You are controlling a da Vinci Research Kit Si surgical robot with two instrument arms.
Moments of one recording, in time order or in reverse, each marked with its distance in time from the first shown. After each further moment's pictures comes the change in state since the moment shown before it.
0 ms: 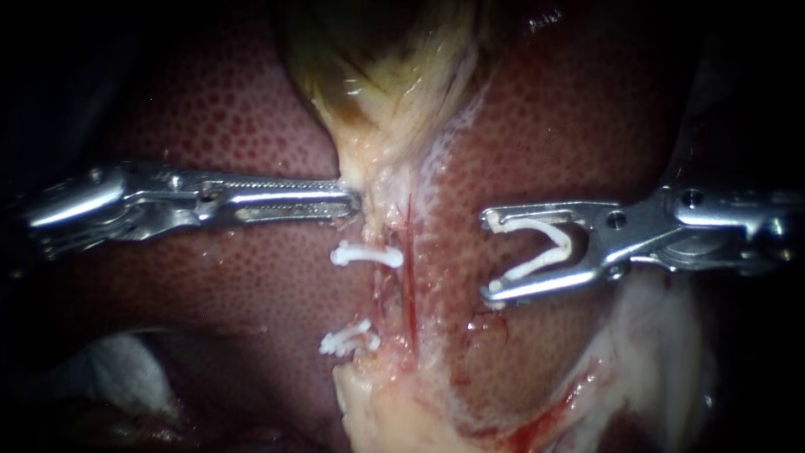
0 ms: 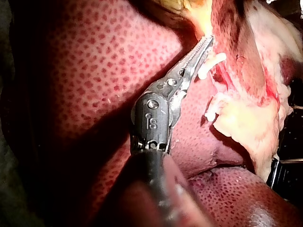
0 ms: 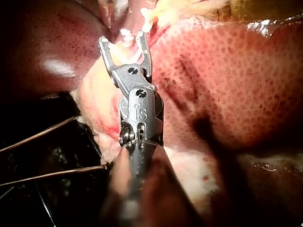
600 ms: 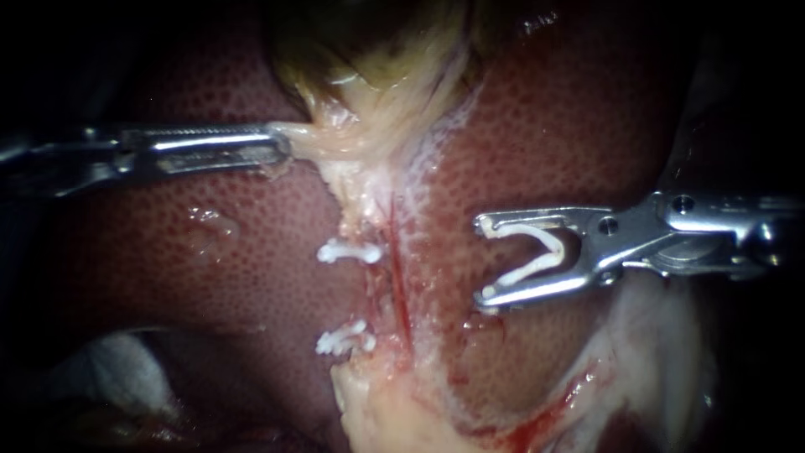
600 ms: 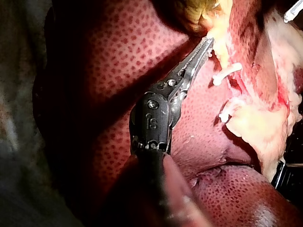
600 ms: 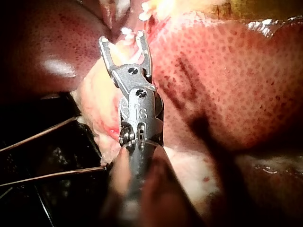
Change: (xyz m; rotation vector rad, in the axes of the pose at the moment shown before) right arm -0.001 0.000 0.001 0.002 0.000 -0.005; left arm 0.007 -0.001 -0.011 0.034 0.071 -0.018
